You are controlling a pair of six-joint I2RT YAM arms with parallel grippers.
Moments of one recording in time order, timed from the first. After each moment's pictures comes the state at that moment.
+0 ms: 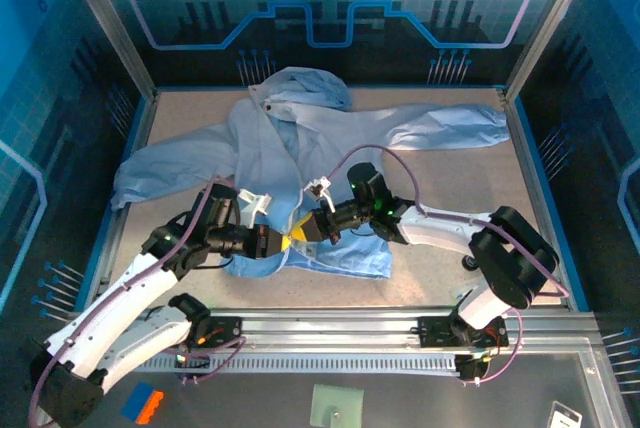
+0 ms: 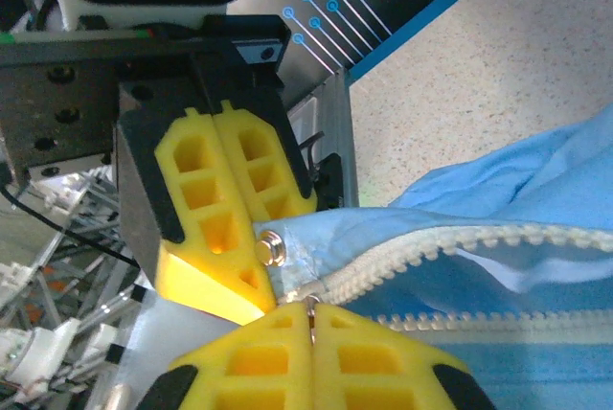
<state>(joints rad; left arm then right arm) -0.51 0.81 0.70 -0.68 0.58 -0.53 0.76 1.56 0.80 0.37 -0.98 0.43</state>
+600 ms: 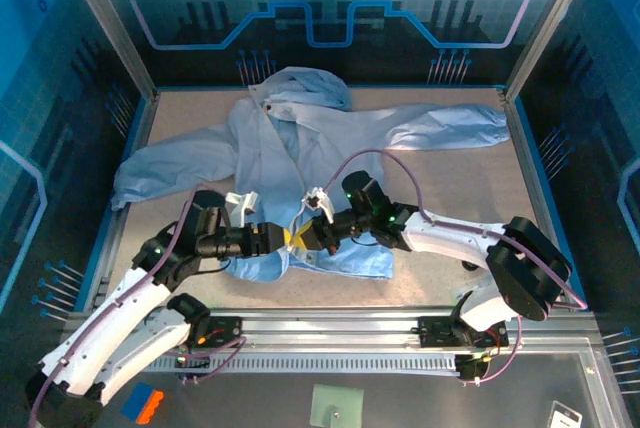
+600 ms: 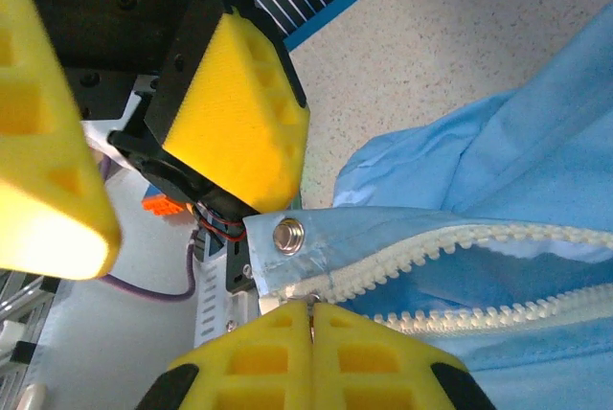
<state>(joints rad) -0.48 0.68 0.62 -0.60 0.56 -0.81 0.83 1.48 0.80 0.15 -0.77 0.27</state>
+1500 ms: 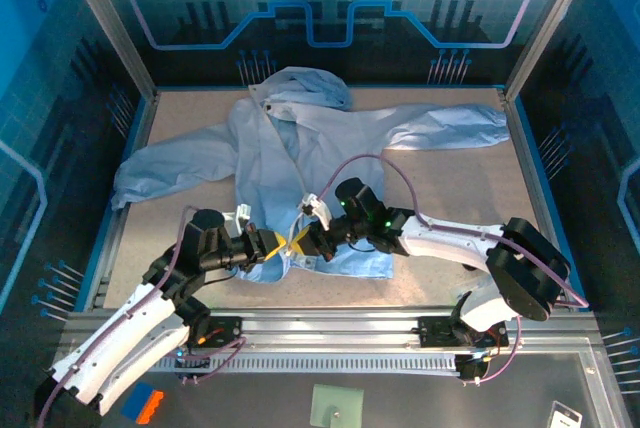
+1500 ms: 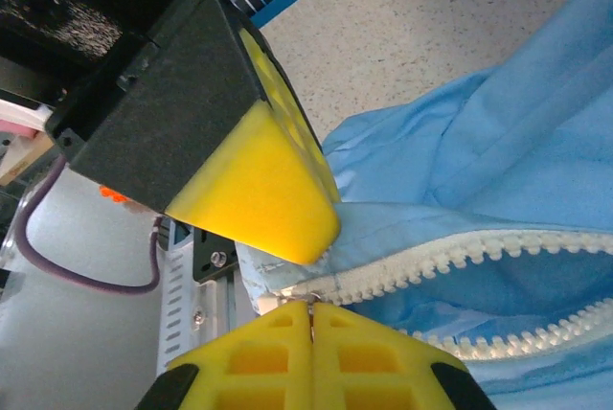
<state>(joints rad) -0.48 0.58 0.38 -0.32 0.51 -1.23 0.89 1.48 0.80 0.10 -0.65 0.23</state>
